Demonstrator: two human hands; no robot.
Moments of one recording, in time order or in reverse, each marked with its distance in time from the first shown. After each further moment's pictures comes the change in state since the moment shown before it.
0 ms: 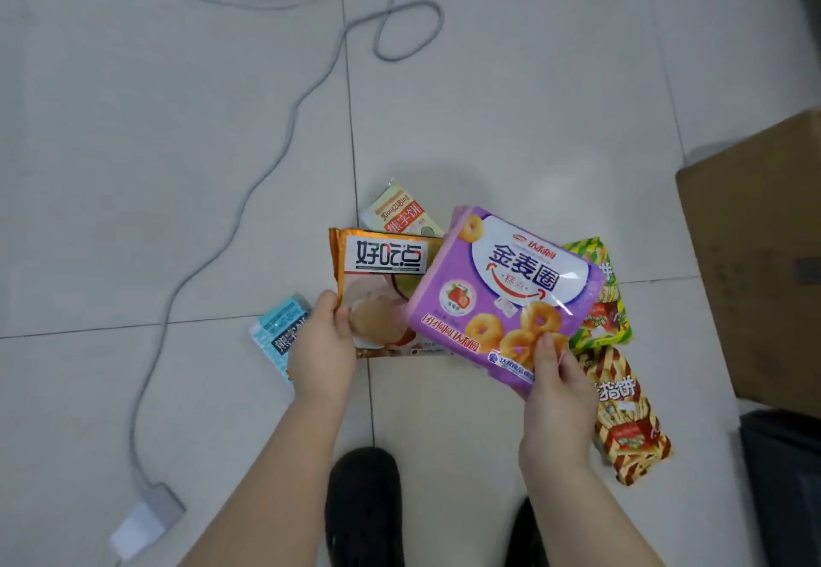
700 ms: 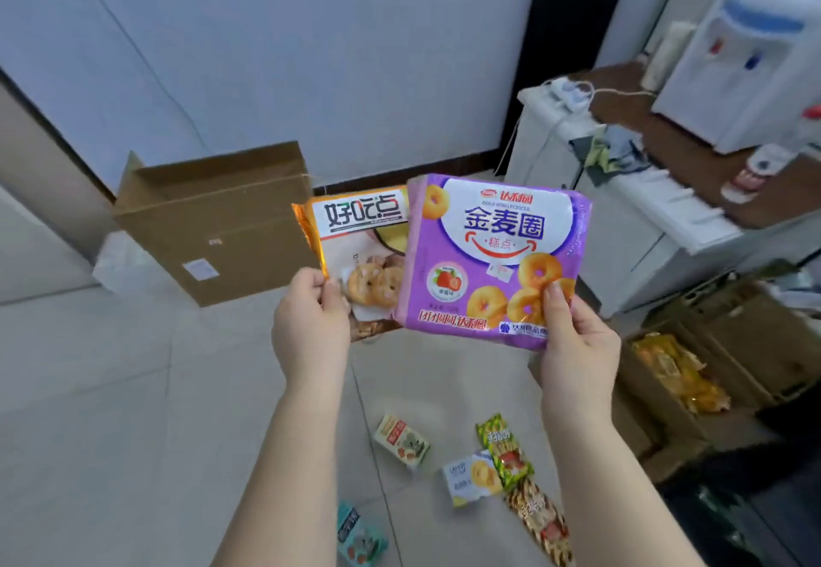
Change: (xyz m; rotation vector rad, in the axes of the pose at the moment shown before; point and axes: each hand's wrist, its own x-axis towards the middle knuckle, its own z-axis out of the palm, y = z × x) left_hand -0.164 0.381 -0.461 -0.321 0.304 0.523; right_hand -0.297 -0.497 -0.106 0.396 -0.051 -0.582
